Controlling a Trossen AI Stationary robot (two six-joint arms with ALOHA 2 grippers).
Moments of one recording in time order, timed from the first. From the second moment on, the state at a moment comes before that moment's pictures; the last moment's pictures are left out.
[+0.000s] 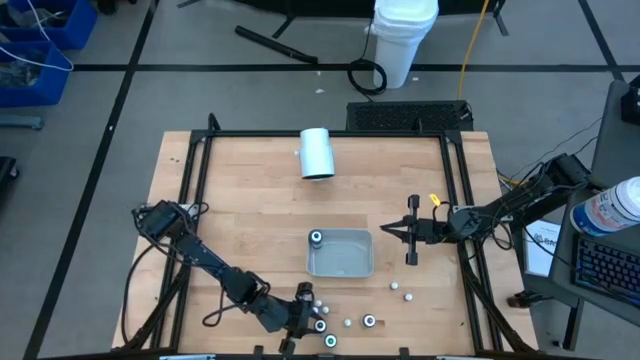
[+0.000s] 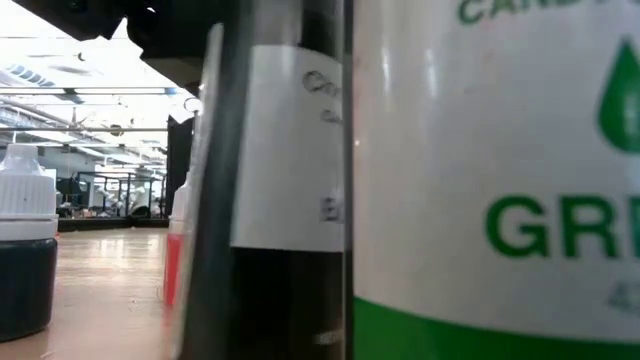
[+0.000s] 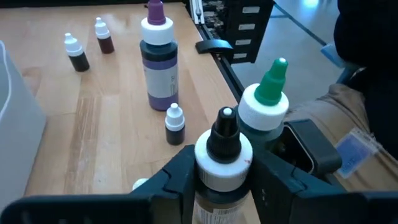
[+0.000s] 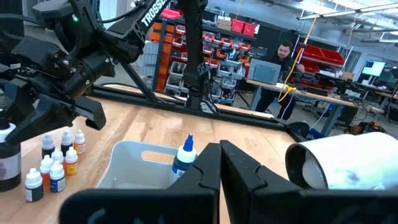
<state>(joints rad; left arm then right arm) -0.66 1.96 1.07 0.42 -0.27 -0.24 0.43 0.93 0.17 0.79 0.49 -0.20</state>
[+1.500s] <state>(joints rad) -0.55 1.76 1.07 0.12 -0.78 -0.35 0.43 0.93 0.17 0.79 0.49 -0.18</state>
